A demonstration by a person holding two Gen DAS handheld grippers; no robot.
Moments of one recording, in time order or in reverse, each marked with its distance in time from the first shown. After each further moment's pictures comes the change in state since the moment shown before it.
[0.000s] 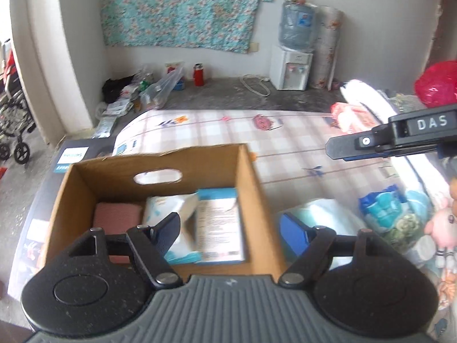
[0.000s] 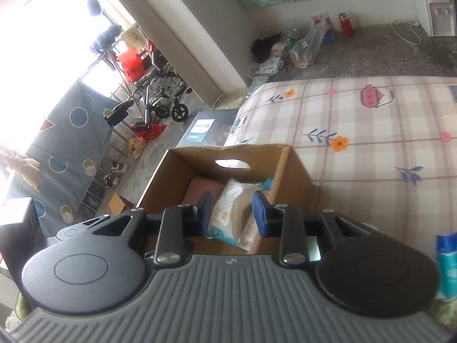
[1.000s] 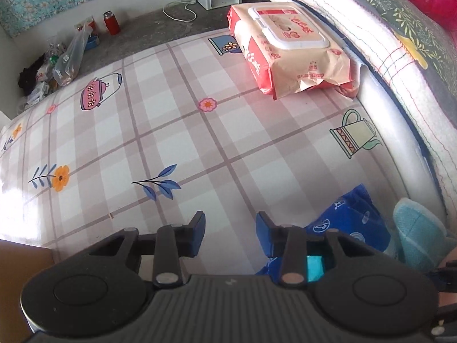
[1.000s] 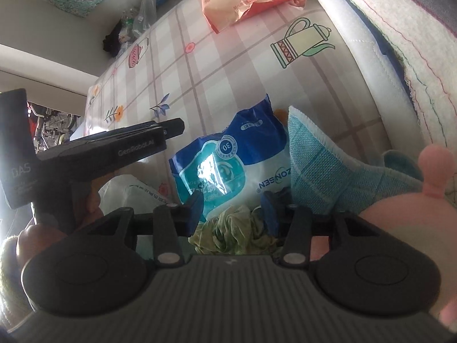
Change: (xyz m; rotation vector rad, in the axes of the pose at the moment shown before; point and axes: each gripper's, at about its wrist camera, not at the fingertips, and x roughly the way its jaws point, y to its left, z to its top) left arm 0.259 -0.225 0.056 0.209 0.379 -0.064; right arm -0.065 -0.265 -0.075 0.562 0.188 -0.292
